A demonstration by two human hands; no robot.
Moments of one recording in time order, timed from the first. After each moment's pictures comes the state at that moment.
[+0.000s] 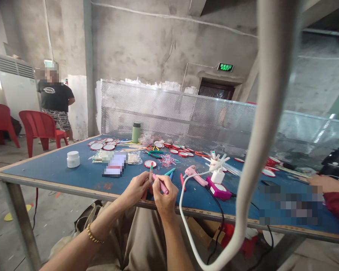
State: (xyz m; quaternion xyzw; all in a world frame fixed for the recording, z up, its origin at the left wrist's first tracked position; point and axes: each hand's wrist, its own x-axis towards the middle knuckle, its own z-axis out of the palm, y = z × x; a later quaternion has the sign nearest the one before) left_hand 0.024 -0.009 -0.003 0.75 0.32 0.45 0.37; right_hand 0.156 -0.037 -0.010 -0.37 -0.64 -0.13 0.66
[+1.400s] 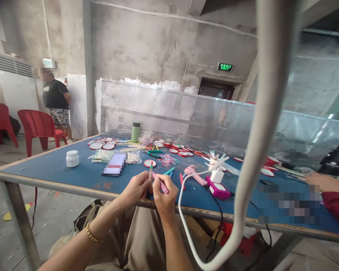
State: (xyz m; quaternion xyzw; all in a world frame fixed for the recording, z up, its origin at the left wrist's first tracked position) left_hand 0.022 -0.006 -0.007 0.75 0.32 0.44 0.37; right_hand 0.155 -0.039 -0.010 -0.39 -0.64 -0.10 0.66
